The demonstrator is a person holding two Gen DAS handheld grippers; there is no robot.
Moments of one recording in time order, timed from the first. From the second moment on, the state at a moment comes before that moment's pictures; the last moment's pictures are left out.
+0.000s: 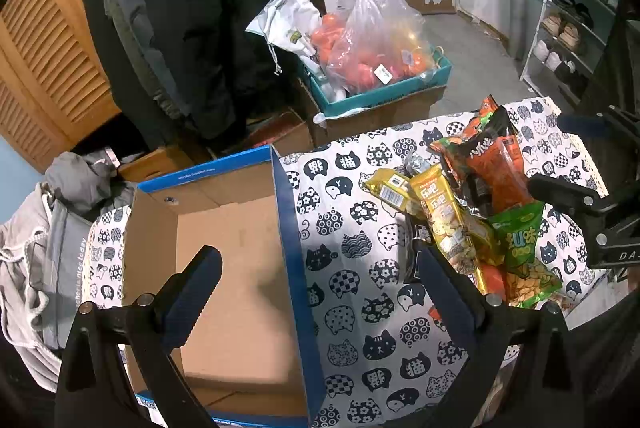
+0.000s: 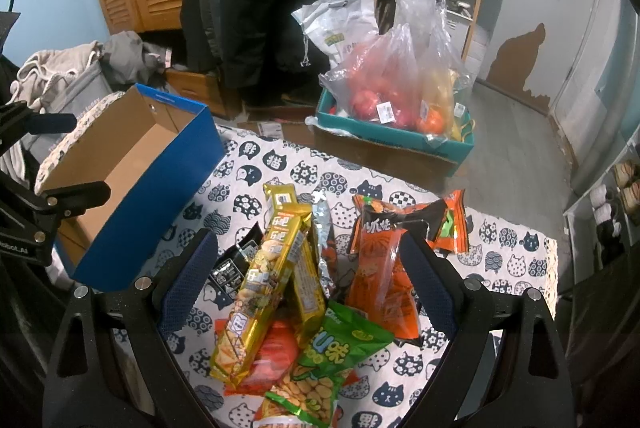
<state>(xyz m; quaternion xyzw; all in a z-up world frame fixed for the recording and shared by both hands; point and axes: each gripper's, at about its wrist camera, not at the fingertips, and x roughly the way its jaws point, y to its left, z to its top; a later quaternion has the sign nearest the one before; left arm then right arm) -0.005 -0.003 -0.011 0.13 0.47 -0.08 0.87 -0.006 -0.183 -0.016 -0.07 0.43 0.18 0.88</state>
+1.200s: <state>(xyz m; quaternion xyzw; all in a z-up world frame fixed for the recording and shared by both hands) -0.010 -0.006 -0.025 0.14 0.49 -0.07 0.86 -0.007 -0.184 -0.022 -0.07 0.43 0.18 0.88</state>
